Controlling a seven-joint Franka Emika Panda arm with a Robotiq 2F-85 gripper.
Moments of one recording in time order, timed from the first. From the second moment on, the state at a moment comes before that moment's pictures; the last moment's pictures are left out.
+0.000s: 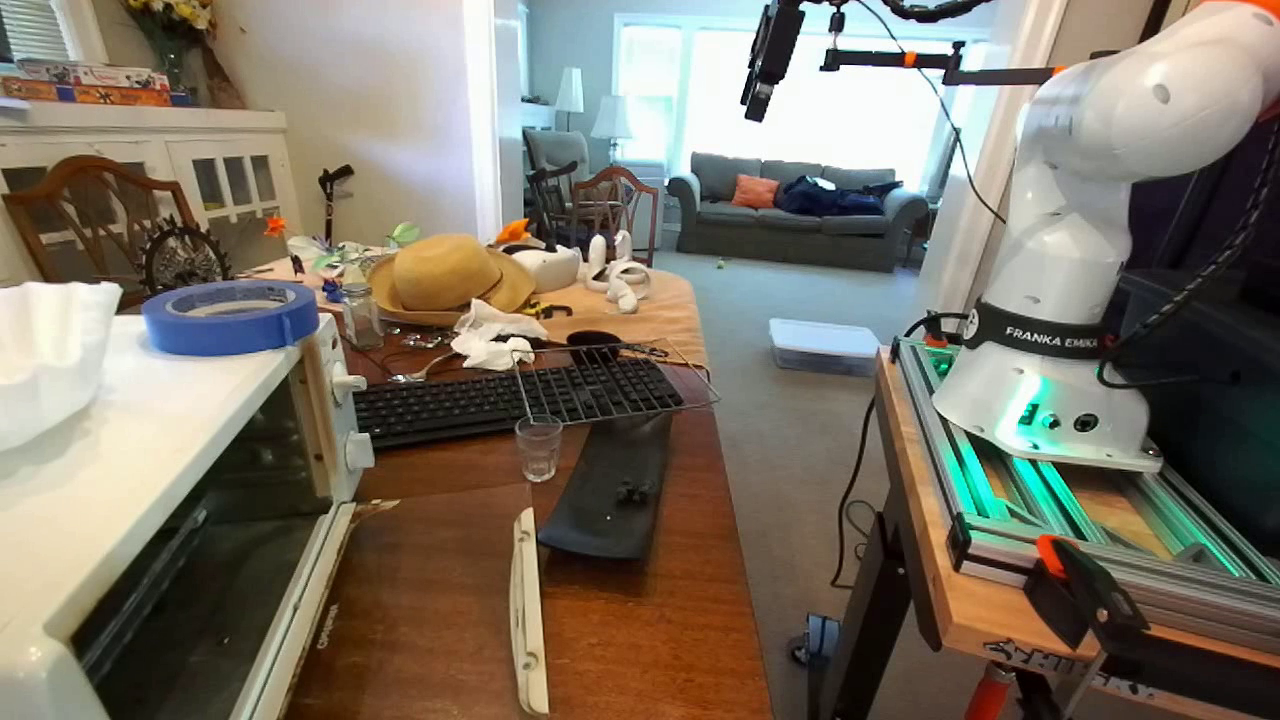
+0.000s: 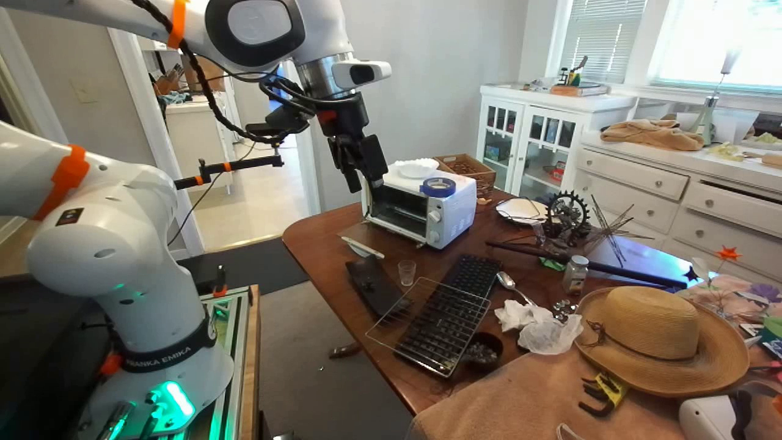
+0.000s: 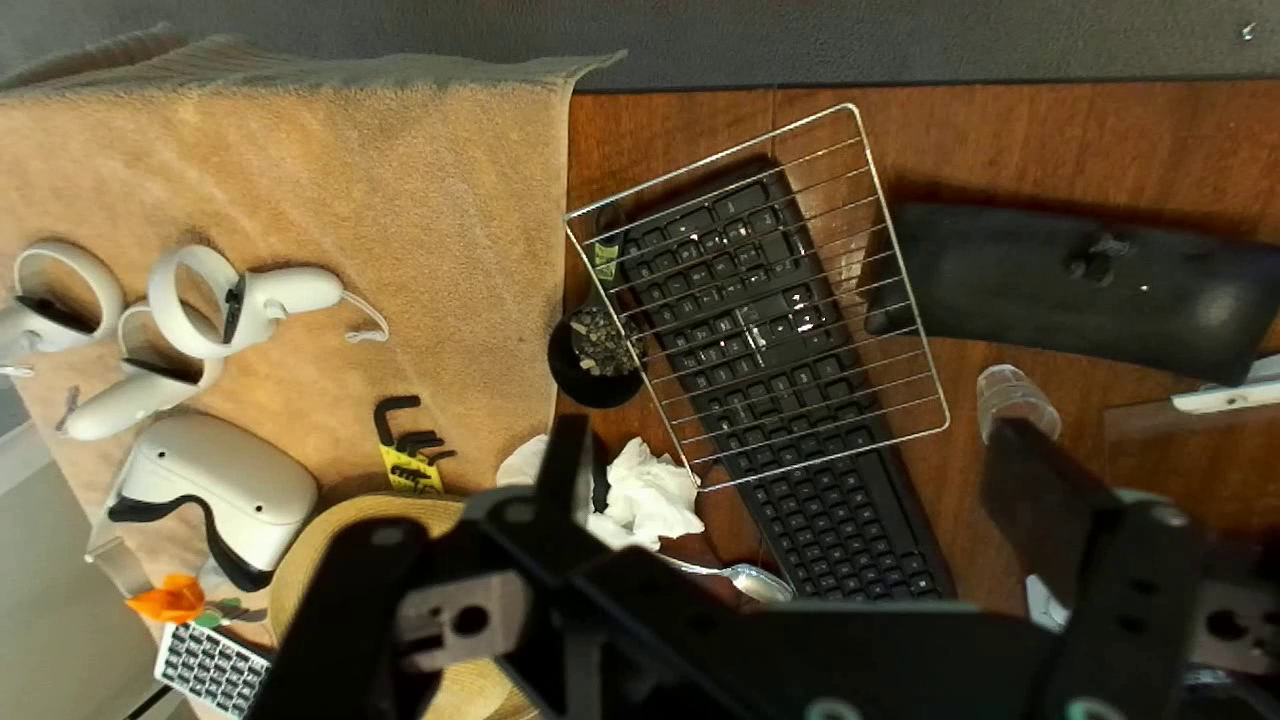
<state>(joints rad) 0.04 -0.87 0.06 -2.75 -0.14 2.10 -0.12</state>
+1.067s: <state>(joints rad) 0.07 -0.74 0.13 -2.75 -0.31 2.13 -0.19</state>
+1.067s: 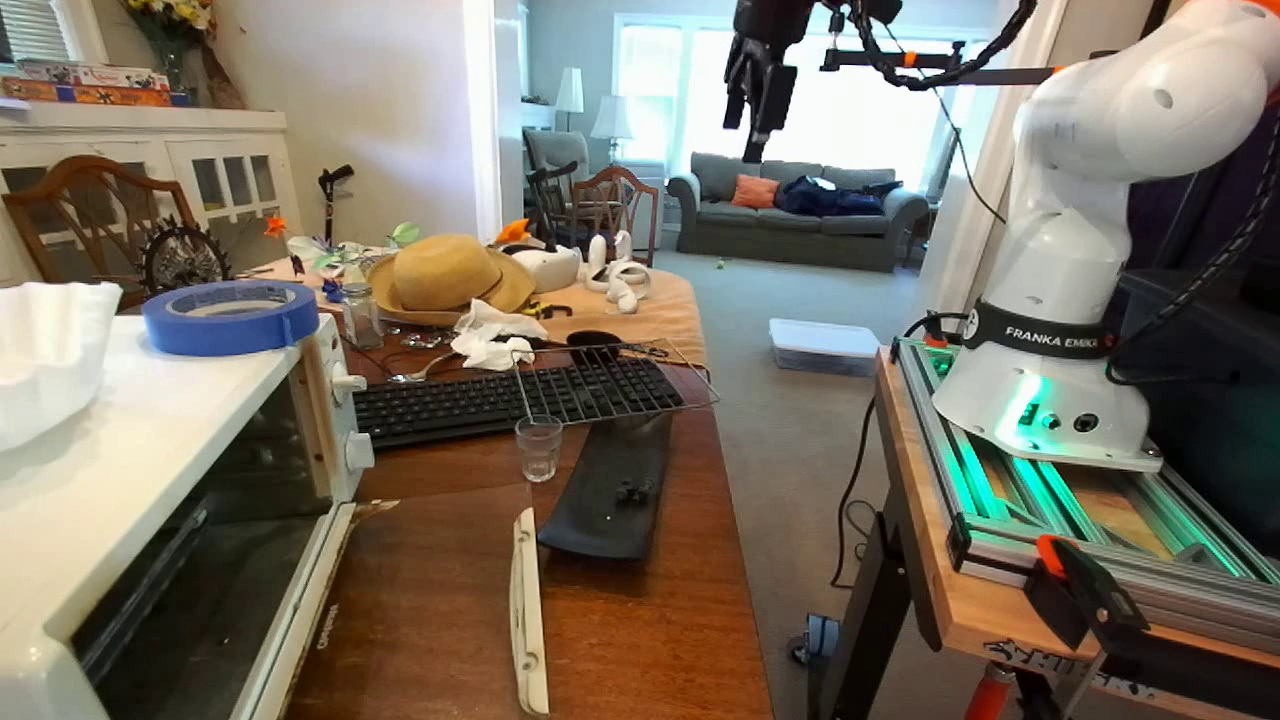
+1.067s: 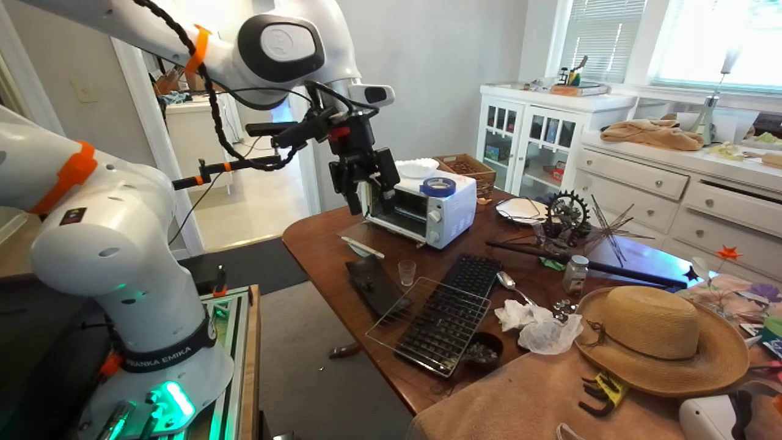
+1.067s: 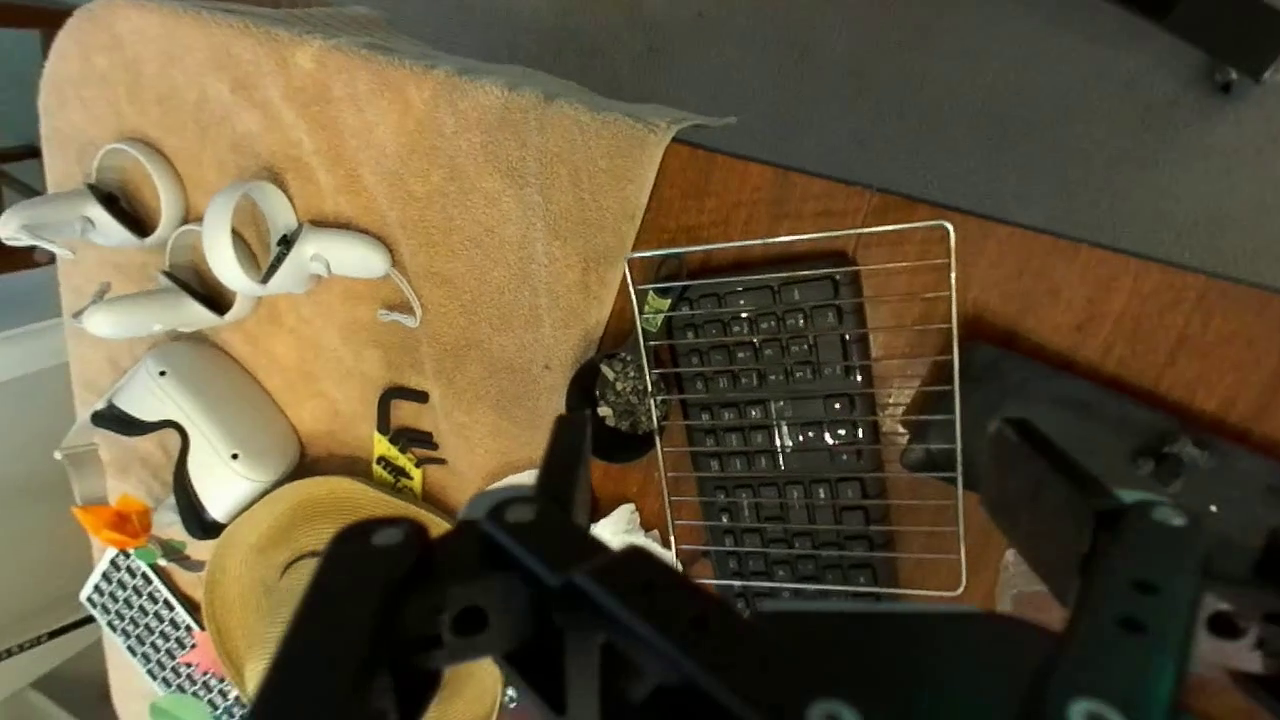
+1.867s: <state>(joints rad) 0.11 -0.43 0.13 -2.75 -0.38 2.34 -0.25</state>
